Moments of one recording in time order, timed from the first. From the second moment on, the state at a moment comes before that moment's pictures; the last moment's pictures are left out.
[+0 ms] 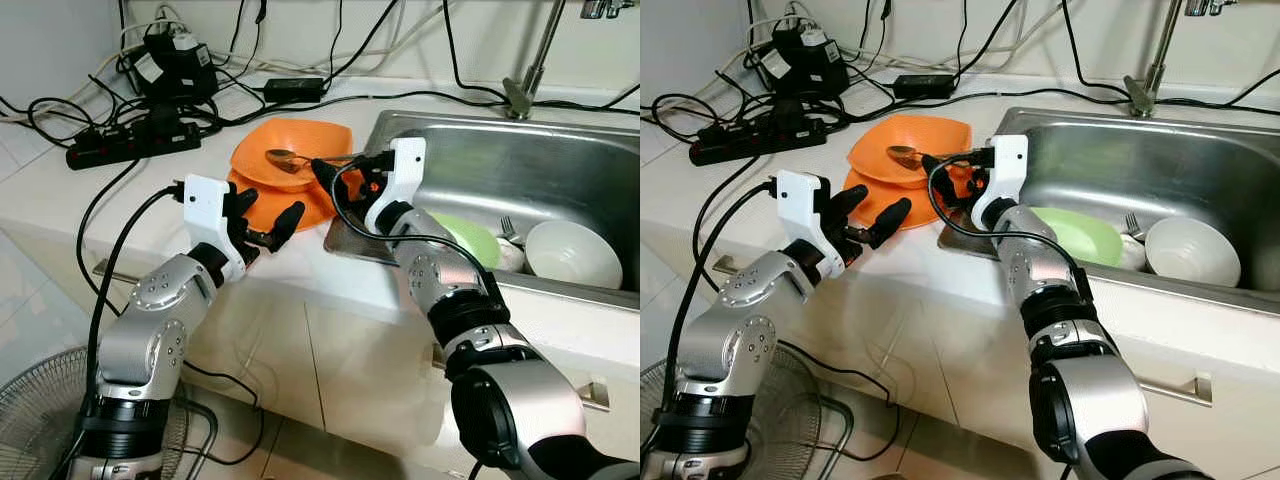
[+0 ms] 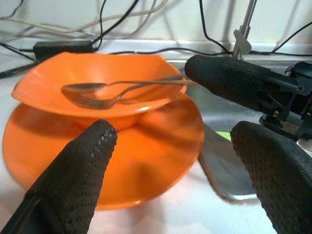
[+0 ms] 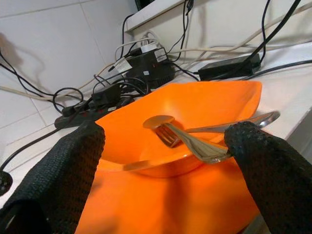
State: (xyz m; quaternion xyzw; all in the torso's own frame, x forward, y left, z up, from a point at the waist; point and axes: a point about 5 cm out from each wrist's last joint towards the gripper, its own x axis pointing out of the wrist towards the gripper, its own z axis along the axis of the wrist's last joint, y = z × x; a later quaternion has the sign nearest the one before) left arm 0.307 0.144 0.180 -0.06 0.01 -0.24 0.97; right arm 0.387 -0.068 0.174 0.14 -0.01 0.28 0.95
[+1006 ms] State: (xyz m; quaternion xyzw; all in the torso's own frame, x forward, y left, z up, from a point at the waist) left arm 0.305 0.146 0.179 -0.06 0.02 -0.25 0.97; right arm 0.376 -0.070 0.177 0.21 -0.06 0.34 0.91
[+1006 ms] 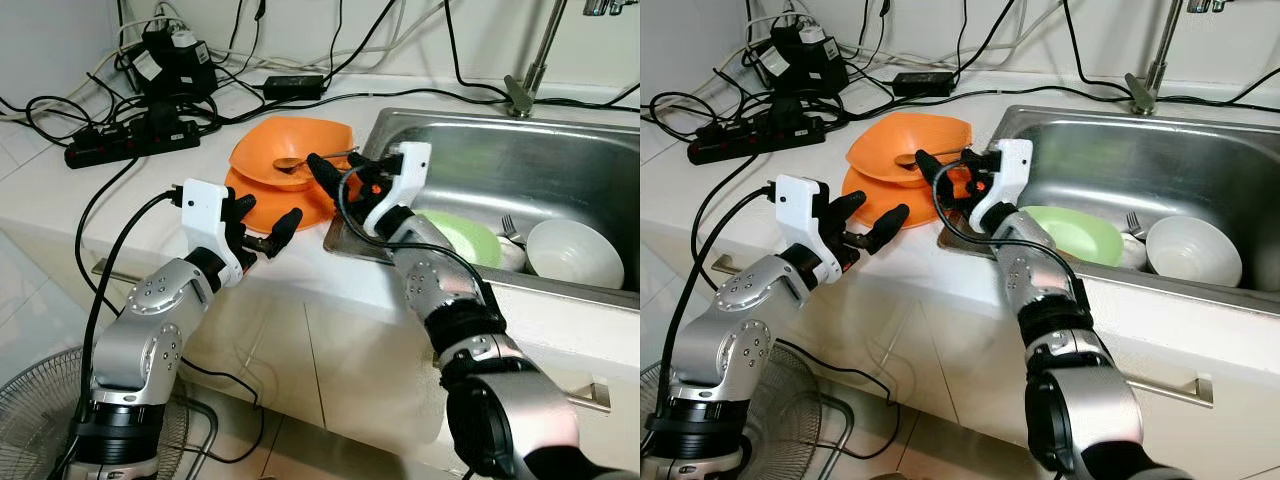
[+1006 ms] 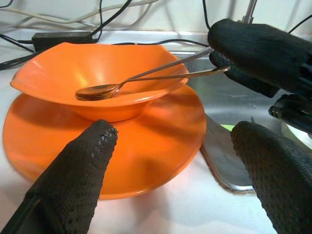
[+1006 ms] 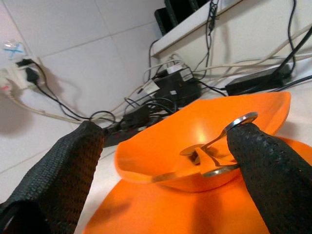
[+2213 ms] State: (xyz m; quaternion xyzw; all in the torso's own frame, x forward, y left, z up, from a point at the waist) left arm 0.310 0.145 0.181 -0.06 0.01 -0.25 0.97; right arm 0.361 -0.097 0.176 0.15 -0.05 0.36 0.92
